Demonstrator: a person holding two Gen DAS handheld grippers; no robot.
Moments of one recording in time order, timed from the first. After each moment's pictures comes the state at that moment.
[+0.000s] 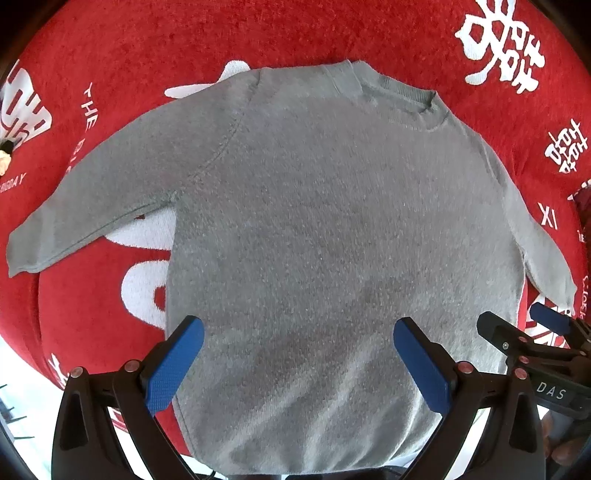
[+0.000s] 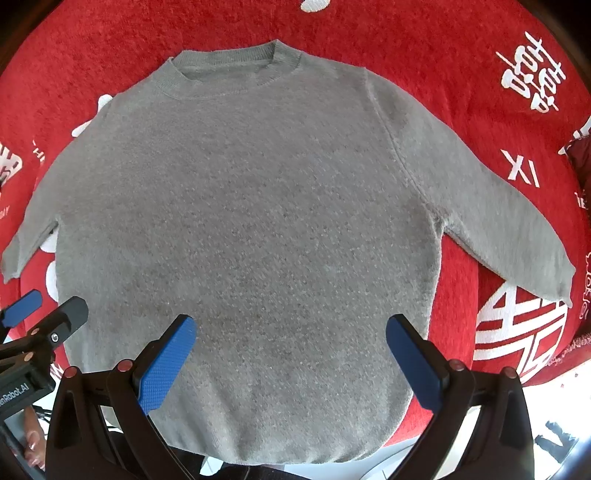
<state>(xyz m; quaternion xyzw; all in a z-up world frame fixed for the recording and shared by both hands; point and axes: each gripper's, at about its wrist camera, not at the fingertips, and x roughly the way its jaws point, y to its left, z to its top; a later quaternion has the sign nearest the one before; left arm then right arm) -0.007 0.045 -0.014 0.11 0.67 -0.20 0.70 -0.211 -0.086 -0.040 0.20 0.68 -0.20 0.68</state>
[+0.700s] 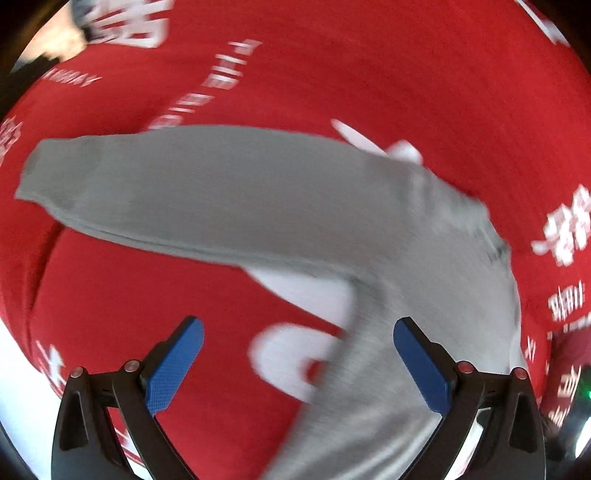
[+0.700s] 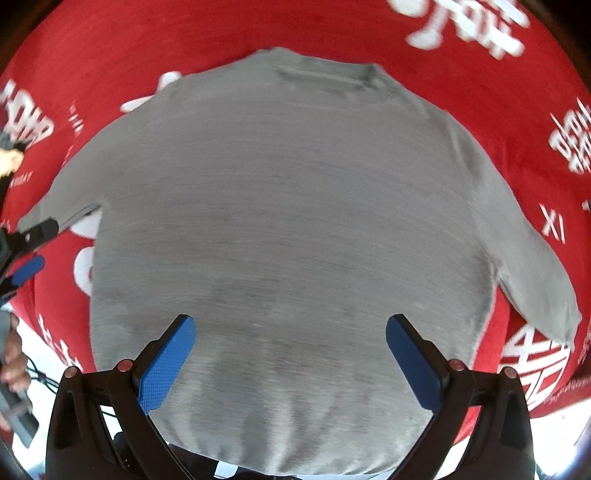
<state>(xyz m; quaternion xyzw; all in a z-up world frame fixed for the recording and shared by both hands) 0.087 0.218 -0.030 -0.10 0.64 -0.09 0.76 -0.148 -0.014 -0.039 0.16 0.68 -0.13 0.71</state>
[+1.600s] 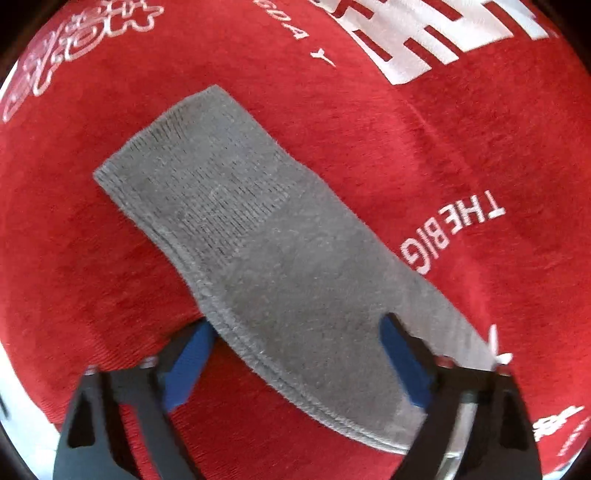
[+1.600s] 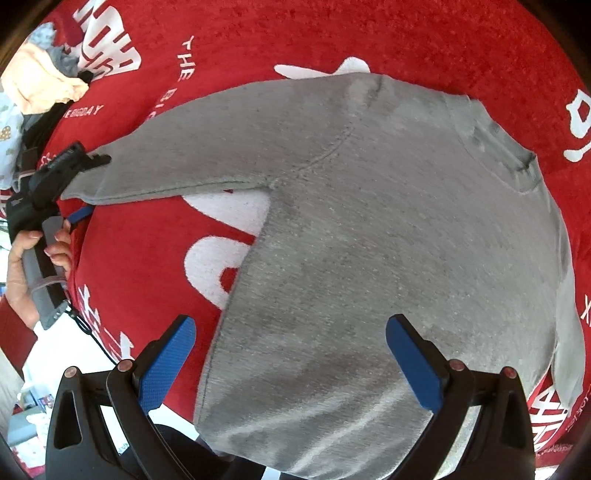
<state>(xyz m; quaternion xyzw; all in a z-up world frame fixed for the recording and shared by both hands) 0.158 0.432 -0.127 -0.28 0.60 0.07 0.75 -0.067 0.130 -0.040 0.11 0.69 -0.01 0.72</state>
